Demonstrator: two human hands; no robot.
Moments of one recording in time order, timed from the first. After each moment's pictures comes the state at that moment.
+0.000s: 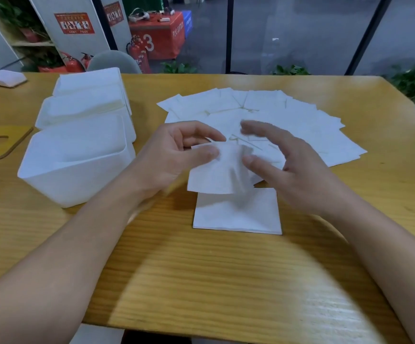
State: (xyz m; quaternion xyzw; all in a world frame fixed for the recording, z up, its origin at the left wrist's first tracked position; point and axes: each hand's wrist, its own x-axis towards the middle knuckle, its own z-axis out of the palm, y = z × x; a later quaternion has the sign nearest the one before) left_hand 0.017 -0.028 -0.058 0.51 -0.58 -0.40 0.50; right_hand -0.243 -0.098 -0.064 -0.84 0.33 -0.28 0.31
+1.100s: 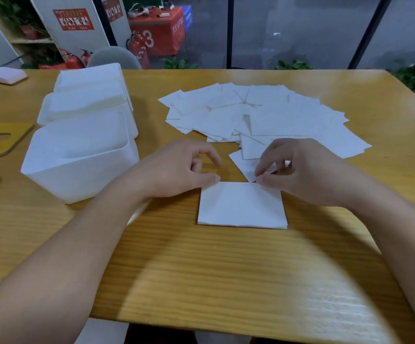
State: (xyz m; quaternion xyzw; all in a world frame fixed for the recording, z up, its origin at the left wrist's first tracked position) left_hand 0.024 -0.029 -0.065 0.62 -0.69 -0.29 0.23; right_hand -0.257 -0.111 -0.059 -0.87 0.37 -0.15 0.29
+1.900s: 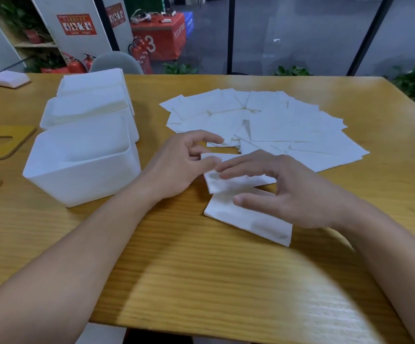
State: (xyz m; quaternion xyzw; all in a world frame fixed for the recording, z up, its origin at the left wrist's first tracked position) left_hand 0.013 -0.033 -0.070 0.62 -0.61 -0.29 0.40; right_hand -0.240 -0.083 -0.056 -0.89 0.24 -0.15 0.35
